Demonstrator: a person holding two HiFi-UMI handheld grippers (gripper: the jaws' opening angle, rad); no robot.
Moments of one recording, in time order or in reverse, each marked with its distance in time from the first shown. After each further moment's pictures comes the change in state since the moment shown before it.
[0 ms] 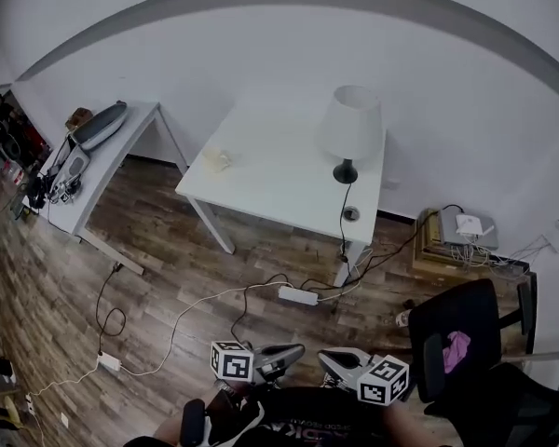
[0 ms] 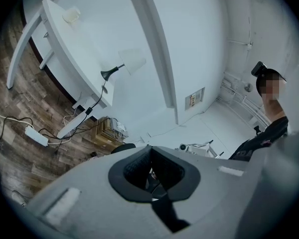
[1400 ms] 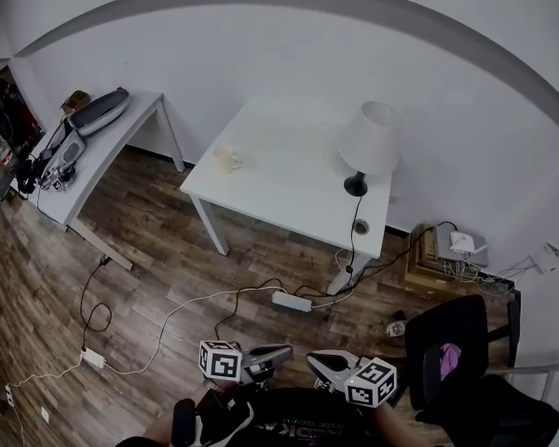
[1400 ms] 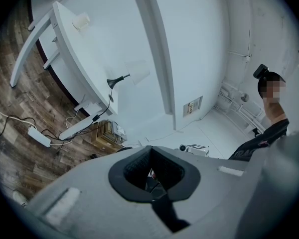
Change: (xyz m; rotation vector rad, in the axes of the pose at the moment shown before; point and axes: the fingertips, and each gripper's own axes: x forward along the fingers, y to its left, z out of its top) left arm -0.059 0.025 0.034 -0.044 -0.048 -0.037; right arm 0.068 0.015 0.010 -0.064 0.087 -0.026
